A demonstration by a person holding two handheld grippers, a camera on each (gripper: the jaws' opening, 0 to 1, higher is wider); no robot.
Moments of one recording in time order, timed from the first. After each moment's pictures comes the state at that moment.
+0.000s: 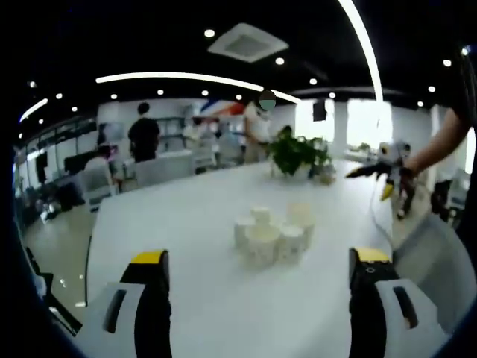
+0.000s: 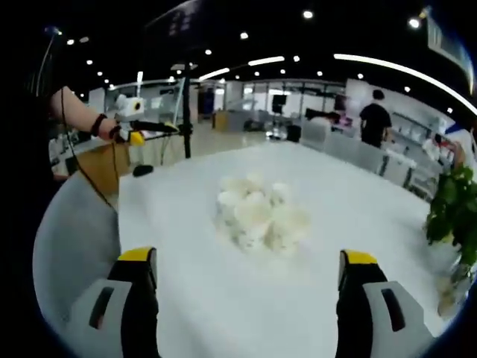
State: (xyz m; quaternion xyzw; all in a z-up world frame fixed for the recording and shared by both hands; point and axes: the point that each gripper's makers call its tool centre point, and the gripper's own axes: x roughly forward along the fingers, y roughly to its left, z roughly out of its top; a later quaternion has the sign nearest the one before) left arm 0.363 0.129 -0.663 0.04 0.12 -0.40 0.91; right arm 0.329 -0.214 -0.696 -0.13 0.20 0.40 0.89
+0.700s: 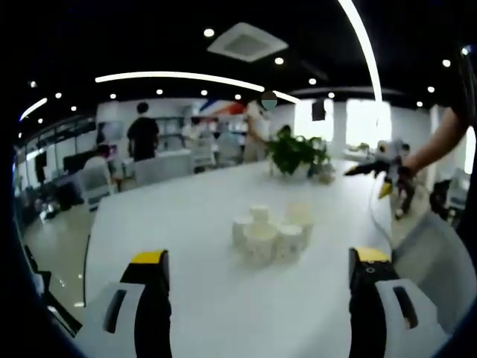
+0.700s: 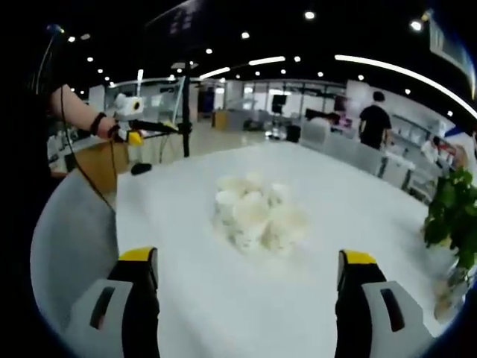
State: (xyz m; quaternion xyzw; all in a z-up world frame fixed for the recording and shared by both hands) left arm 0.362 0.127 -0.666 0.04 0.12 -0.40 0.91; right arm 0.335 -0.218 -0.697 -0.14 0.19 0.39 0.89
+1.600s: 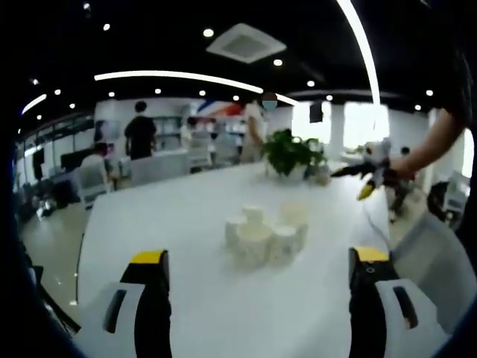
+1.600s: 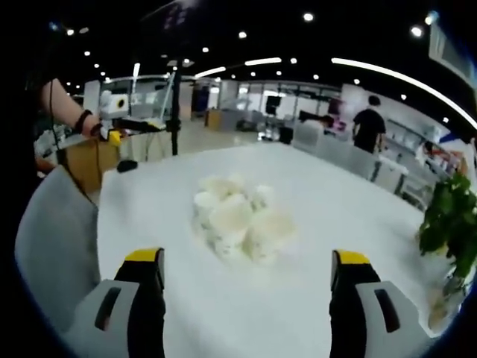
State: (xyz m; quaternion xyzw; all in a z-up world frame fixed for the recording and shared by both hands) left arm 0.359 0.117 -0.673 0.03 0.12 -0.41 0.90; right arm 0.374 -0.219 -0.707 -0.15 0.19 0.38 0.89
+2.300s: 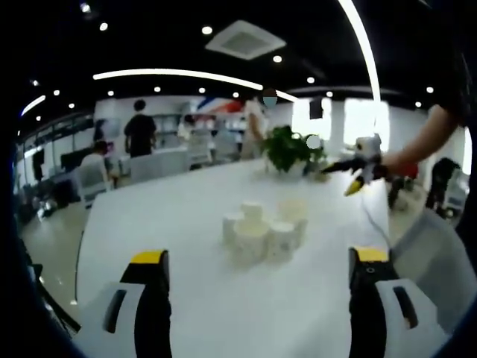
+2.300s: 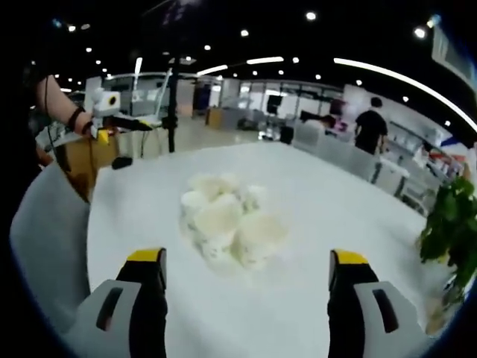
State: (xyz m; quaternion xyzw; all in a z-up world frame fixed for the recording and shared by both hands) left arm 0.354 0.111 -0.679 0.04 0.13 -0.41 0.90; right arm 0.399 -0.218 -0.712 -0.16 0.18 0.38 0.89
